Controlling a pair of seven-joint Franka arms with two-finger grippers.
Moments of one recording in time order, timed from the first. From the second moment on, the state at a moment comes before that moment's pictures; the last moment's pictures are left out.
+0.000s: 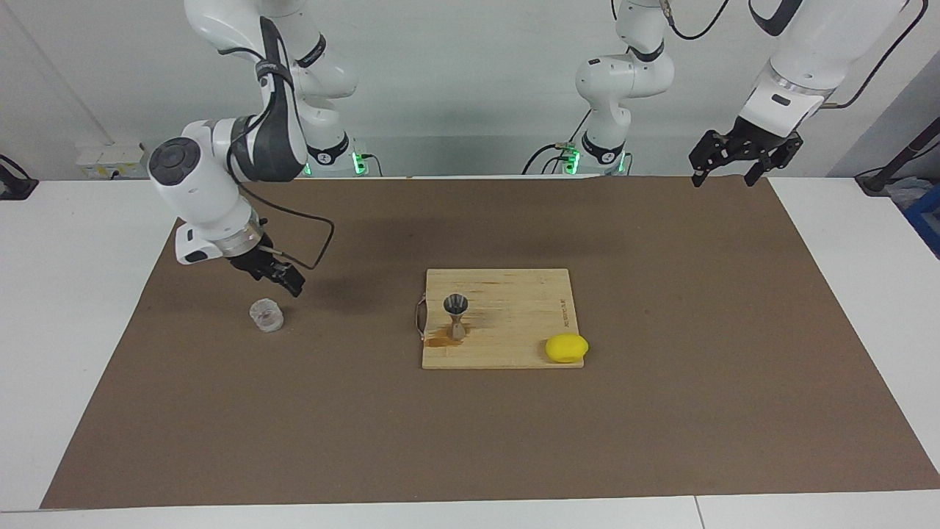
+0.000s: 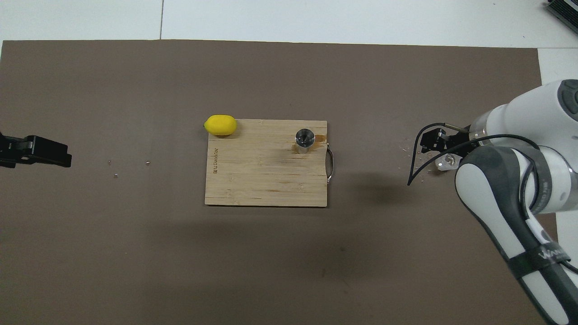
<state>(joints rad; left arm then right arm) 0.05 -0.07 -0.11 -1.60 -0.02 1.50 -0.01 -0.02 0.07 0.09 -1.94 0.02 1.99 0.42</state>
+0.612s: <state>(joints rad) 0.05 -0.07 -0.11 -1.60 -0.02 1.50 -0.01 -0.04 0.01 0.07 -1.58 -0.06 1.63 0.28</state>
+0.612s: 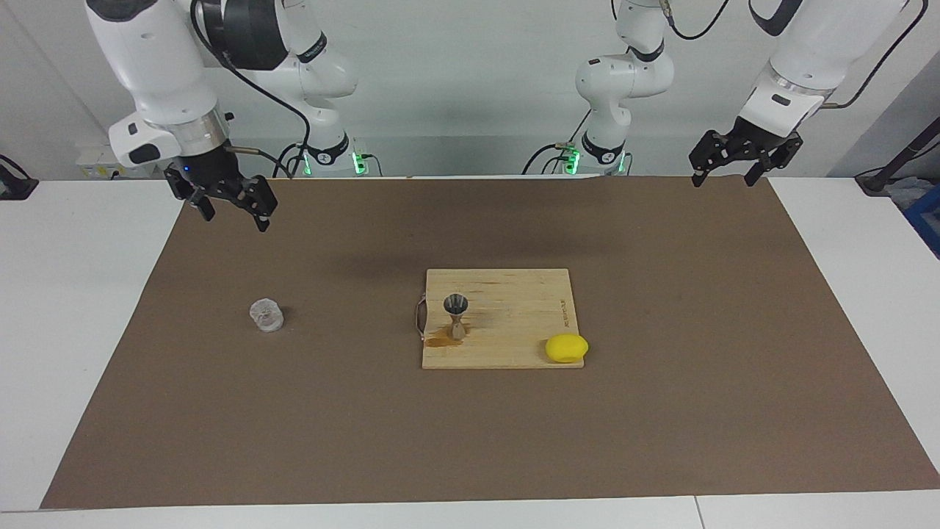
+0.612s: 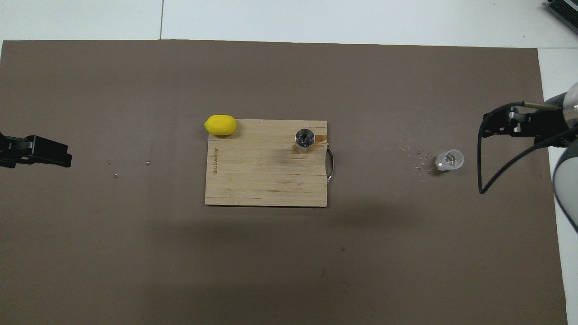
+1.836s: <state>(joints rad) 0.05 -0.07 -0.11 -1.60 -0.02 1.50 -0.01 -0.02 0.04 0.09 -1.55 -0.05 1.59 0.24</state>
